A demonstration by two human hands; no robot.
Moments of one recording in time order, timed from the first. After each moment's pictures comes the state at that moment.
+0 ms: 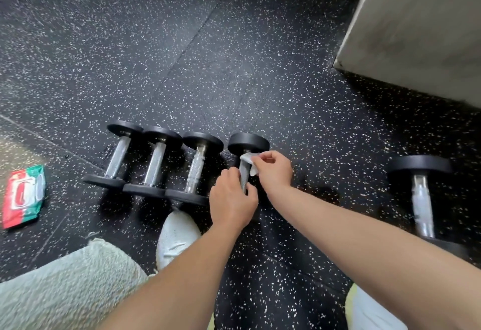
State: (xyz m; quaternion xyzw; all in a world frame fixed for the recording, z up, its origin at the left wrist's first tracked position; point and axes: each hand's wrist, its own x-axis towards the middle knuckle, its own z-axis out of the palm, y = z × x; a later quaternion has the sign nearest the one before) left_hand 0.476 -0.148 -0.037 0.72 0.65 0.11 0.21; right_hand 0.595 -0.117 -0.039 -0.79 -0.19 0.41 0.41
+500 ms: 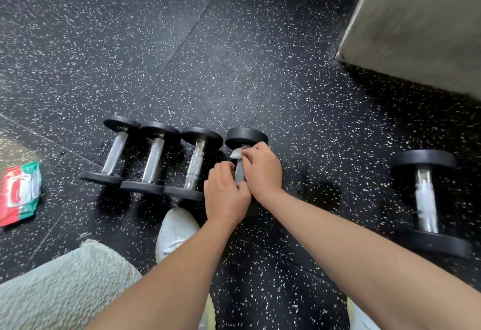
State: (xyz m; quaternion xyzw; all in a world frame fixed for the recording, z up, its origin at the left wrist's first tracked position) left_hand 0.462 -0.141 -0.052 0.71 0.65 0.17 0.21; right_hand 0.576 -0.117 -0.056 -0.77 -0.51 0.22 0.30
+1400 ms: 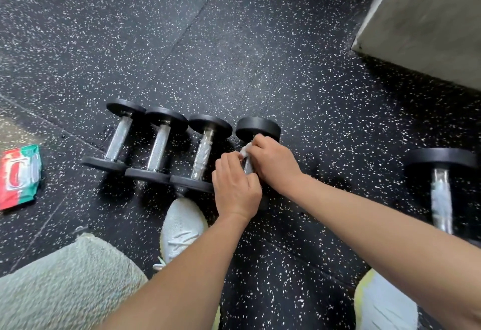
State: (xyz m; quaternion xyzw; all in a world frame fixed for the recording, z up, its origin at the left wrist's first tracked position) left_hand 0.464 -0.146 -0.050 0.71 0.64 0.22 0.20; right_hand 0.598 -0.115 -0.061 -0.63 -0.75 0.11 0.17
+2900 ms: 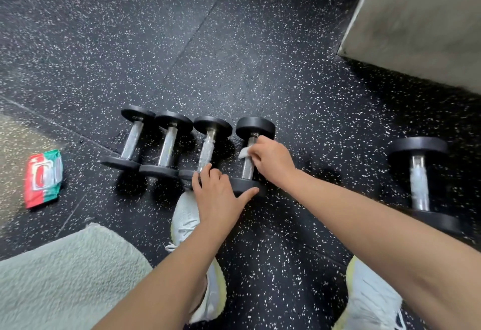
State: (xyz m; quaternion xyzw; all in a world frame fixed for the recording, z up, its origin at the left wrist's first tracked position) left_hand 0.411 -0.180 -0.010 0.77 0.63 -0.08 0.03; right_hand 0.593 -0.135 -0.020 -0.67 -0.70 0.19 0.16
